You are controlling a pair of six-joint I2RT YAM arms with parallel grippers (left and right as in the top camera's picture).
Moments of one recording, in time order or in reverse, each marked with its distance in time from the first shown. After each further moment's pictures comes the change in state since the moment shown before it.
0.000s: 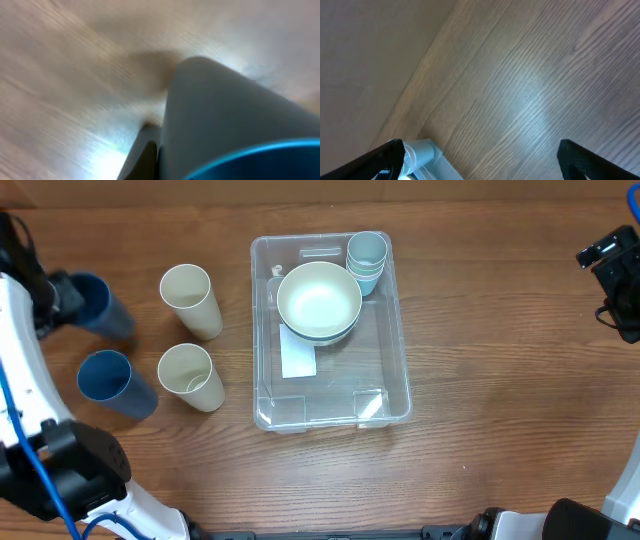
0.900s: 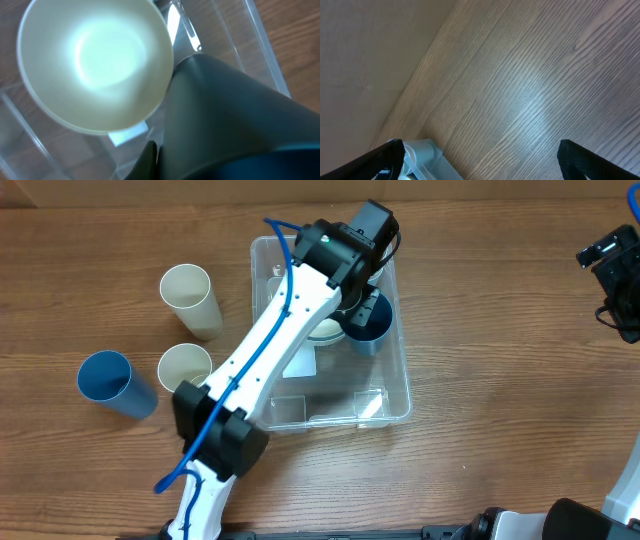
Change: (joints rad) left arm -1.082 0.307 0.354 -0.104 -0.025 0.003; right arm 0.000 0.000 0.000 0.000 0.000 0.000
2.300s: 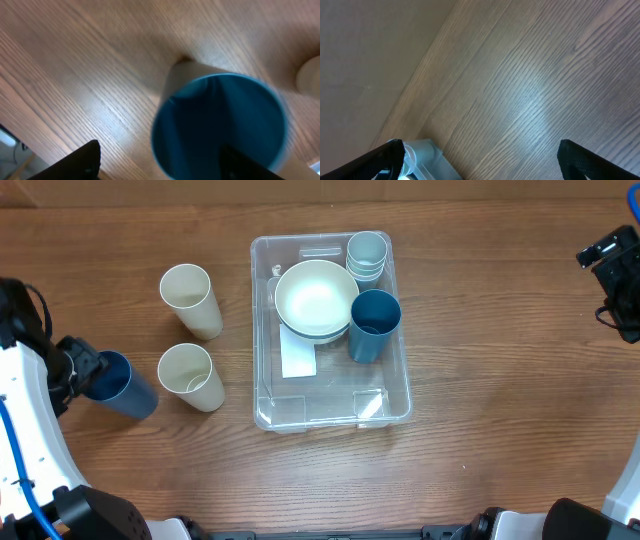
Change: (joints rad) left arm 1.144 -0.630 -0.846 0.124 -0.023 -0.190; right arm 0.000 0.000 0.000 0.001 0.000 0.000
